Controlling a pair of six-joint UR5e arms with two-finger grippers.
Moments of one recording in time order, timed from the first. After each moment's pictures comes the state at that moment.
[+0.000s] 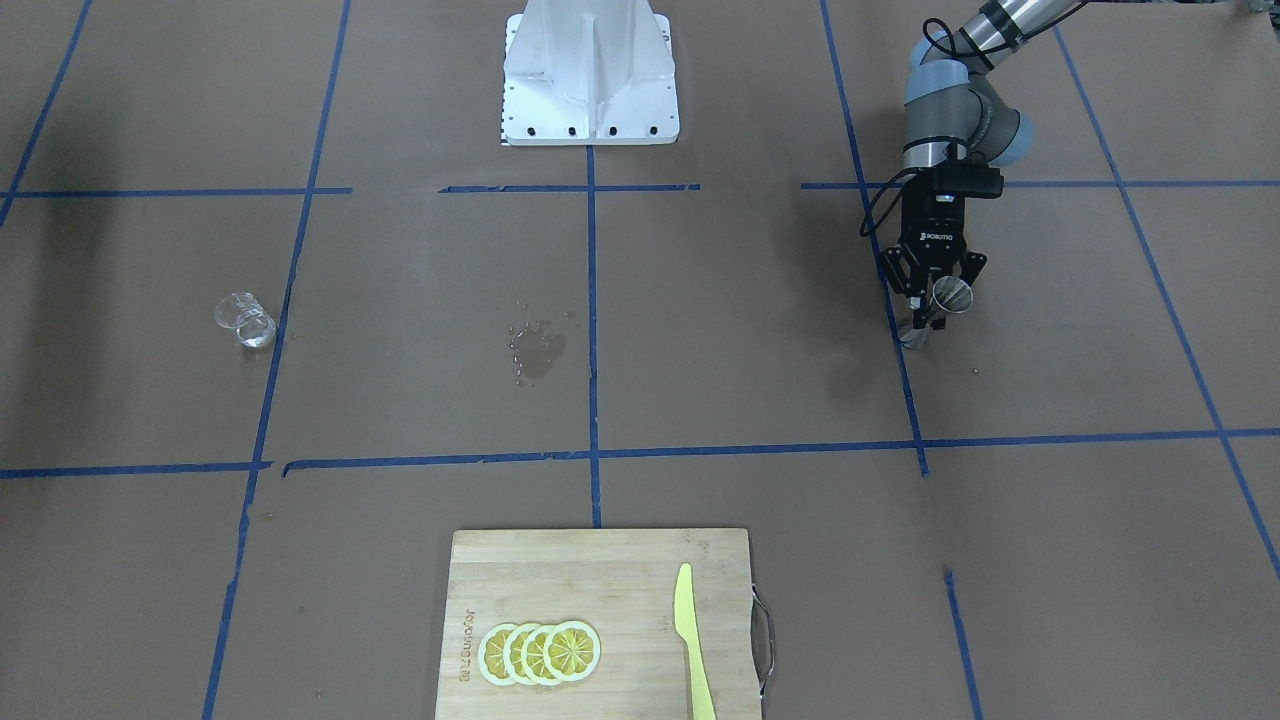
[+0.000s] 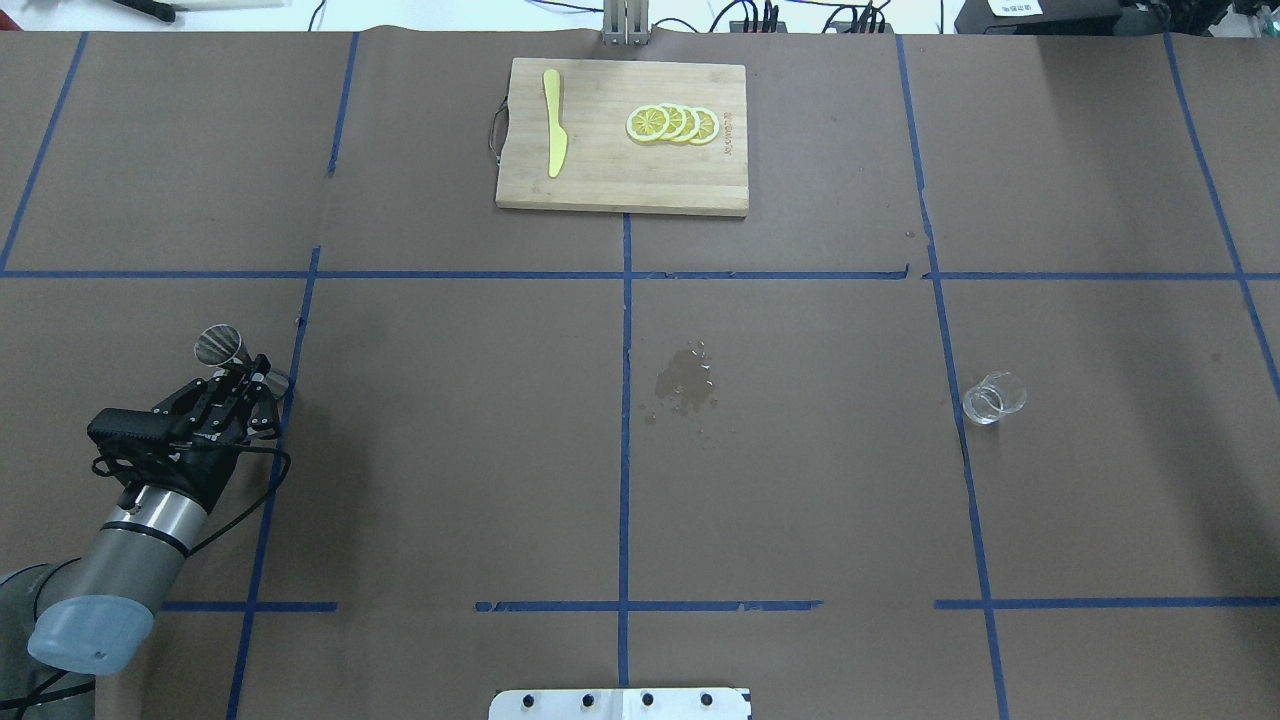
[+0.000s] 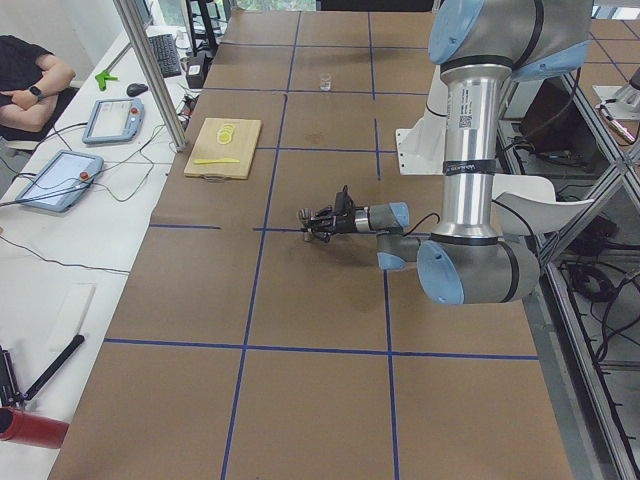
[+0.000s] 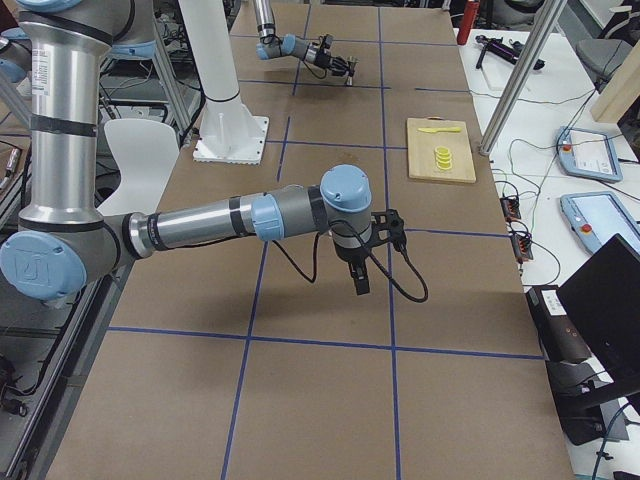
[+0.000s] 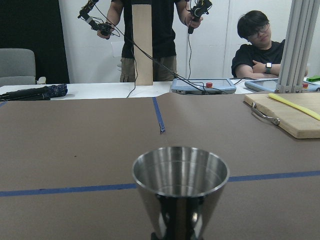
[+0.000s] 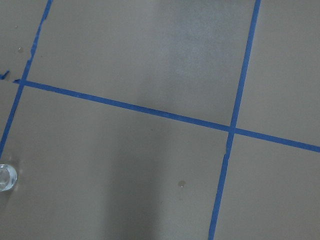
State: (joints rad) left arm -0.21 -1.56 -1.51 -2.89 -0.55 -1.09; right arm 1.54 -1.68 1.92 -1.55 2.38 -0.02
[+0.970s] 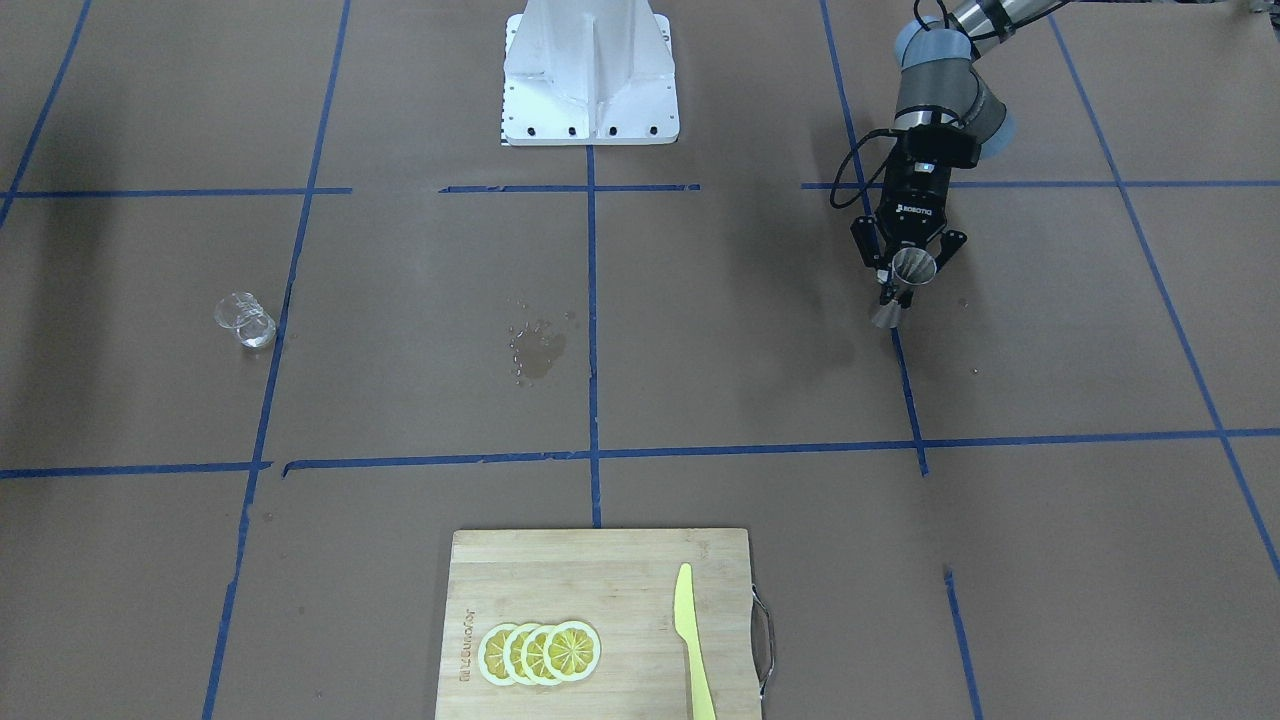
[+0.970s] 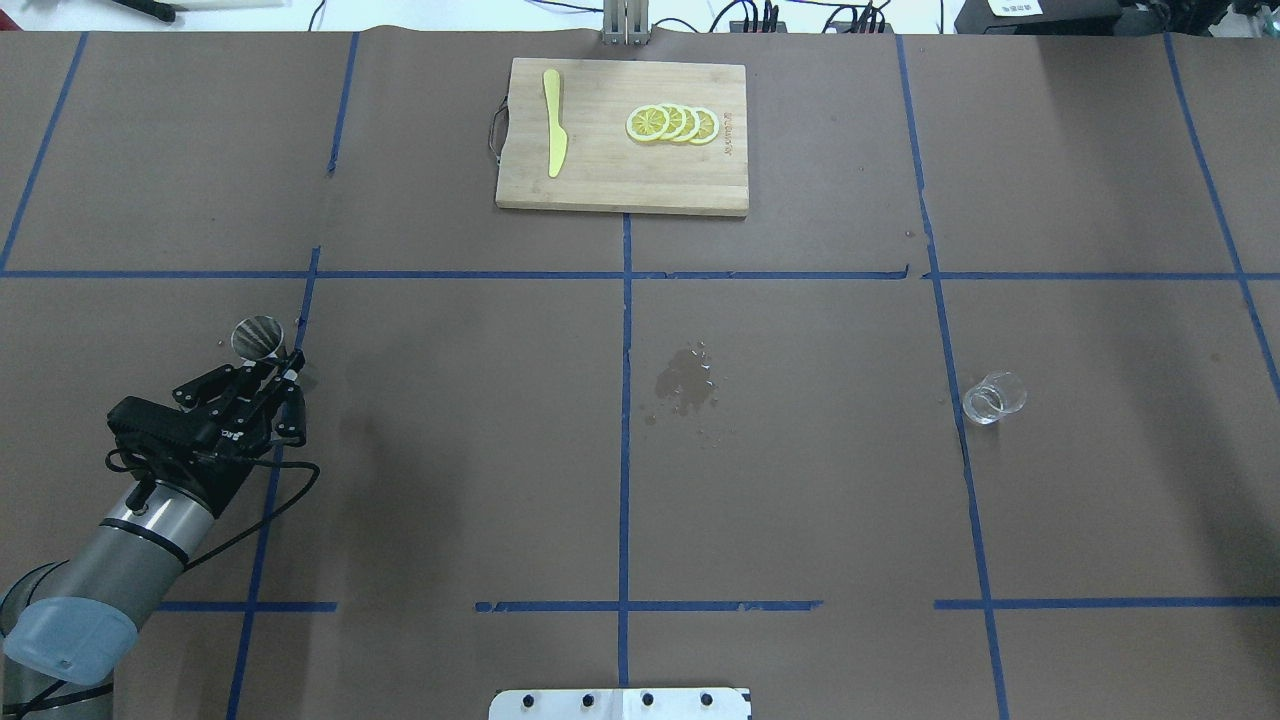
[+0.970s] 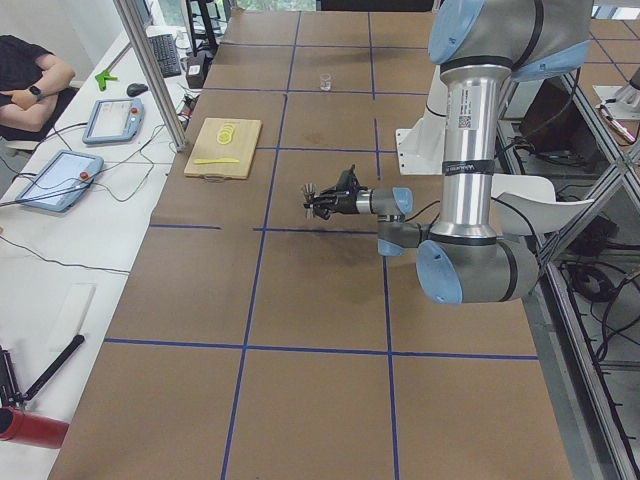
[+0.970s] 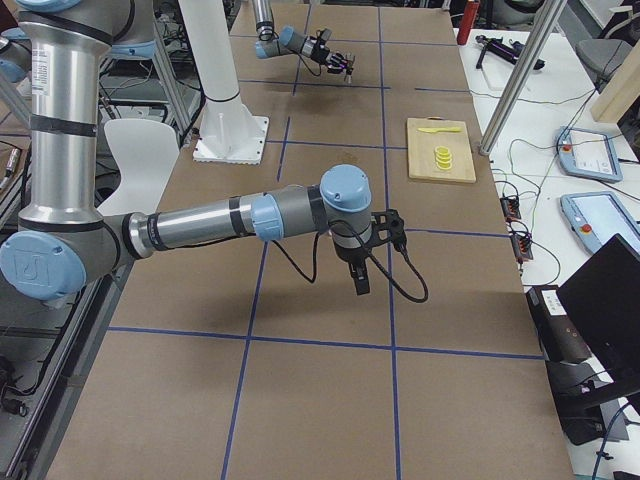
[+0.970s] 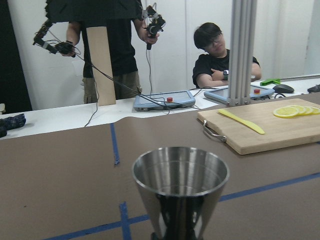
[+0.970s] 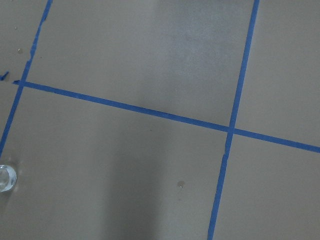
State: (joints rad) left arm -0.21 -1.57 -1.62 -3.01 -0.65 -0.74; right arm 1.54 -1.68 1.92 -1.55 2.38 -0.02
